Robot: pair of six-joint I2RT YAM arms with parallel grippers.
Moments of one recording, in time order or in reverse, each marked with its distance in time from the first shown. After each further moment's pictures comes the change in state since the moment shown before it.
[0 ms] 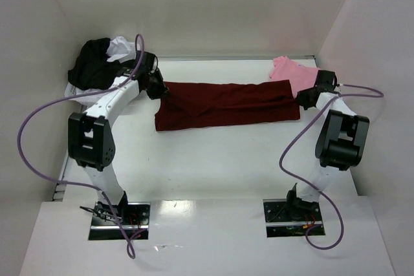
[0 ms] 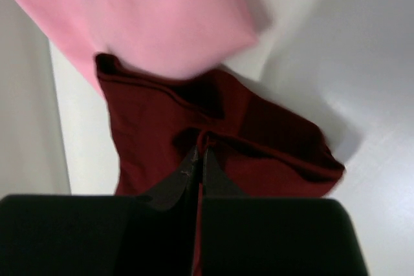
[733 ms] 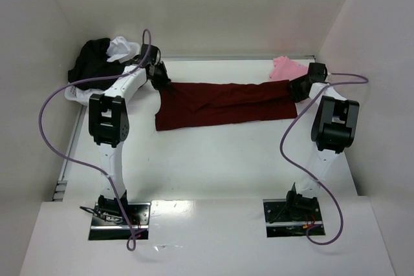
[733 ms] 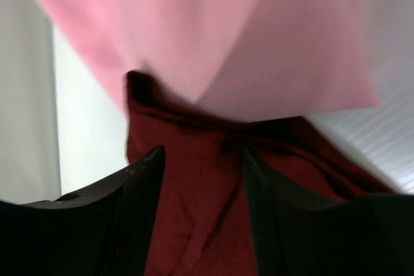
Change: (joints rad) left arm 0.053 0.353 0.322 0.016 0.083 0.075; right arm 0.057 0.221 0.207 0.039 -0.059 -0.072
